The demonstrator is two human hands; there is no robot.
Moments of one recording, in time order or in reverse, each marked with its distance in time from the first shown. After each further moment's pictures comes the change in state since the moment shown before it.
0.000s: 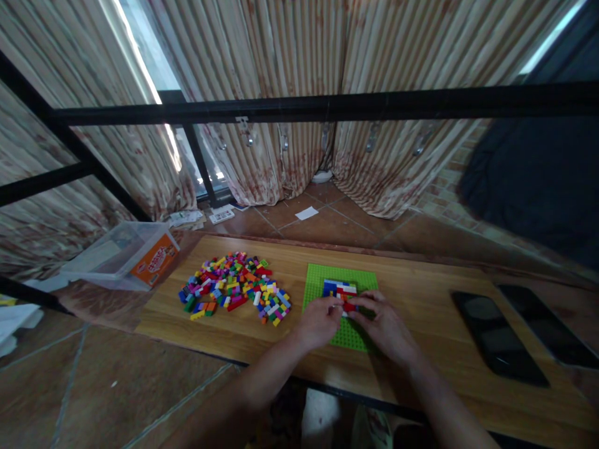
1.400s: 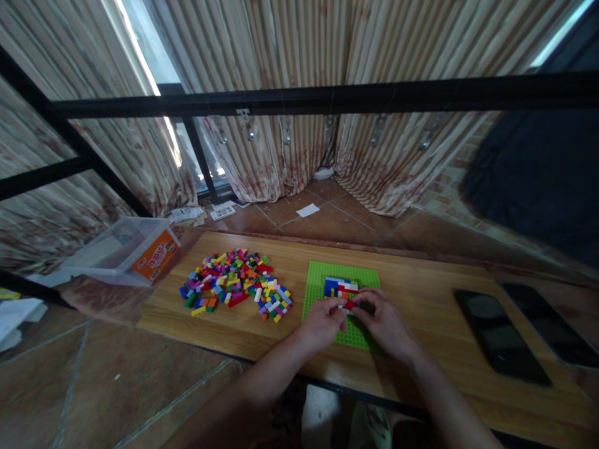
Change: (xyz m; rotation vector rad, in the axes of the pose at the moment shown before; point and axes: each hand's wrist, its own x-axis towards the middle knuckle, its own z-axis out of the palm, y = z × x) left_hand -0.001 -0.012 0.016 -0.288 0.023 -0.101; right_hand 0.003 0.005 0.003 0.077 0.011 0.040
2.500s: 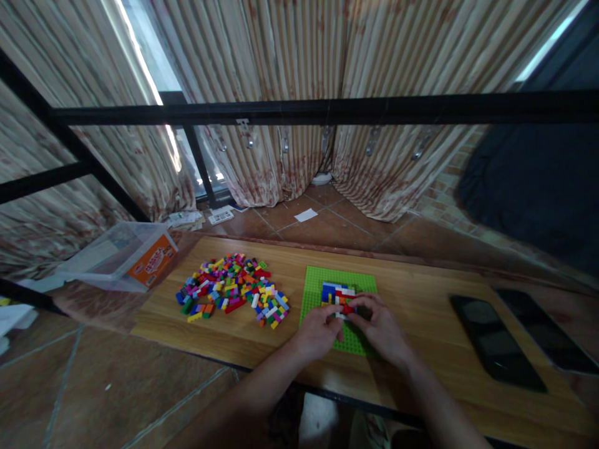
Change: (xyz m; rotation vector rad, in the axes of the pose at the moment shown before) left_hand -0.005 0.002 -0.003 0.000 -0.034 -0.022; right_hand 0.000 -0.003 0.003 0.078 0.047 0.051
